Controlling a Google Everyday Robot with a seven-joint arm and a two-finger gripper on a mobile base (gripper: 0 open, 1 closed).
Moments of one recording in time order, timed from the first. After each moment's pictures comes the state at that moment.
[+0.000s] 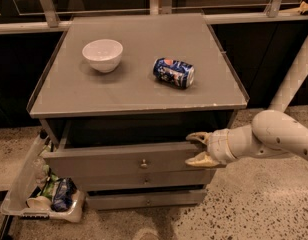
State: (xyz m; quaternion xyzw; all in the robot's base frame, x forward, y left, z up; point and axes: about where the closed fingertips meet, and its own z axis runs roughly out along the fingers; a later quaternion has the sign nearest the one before) arm 0.517 -0.143 0.639 -0.65 0.66 0.14 0.36
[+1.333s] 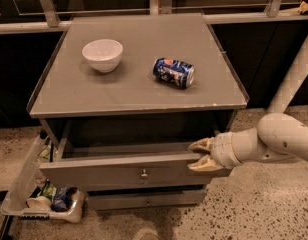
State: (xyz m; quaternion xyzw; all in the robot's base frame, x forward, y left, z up) arm 0.499 -0.147 0.646 -0.65 0.66 0.15 0.35
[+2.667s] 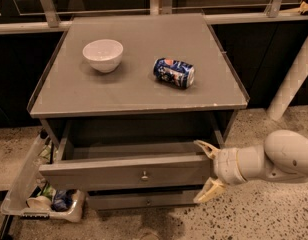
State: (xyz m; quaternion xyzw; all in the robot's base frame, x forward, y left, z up) arm 0.457 -0.152 0.632 -0.64 0.66 0.16 0.36
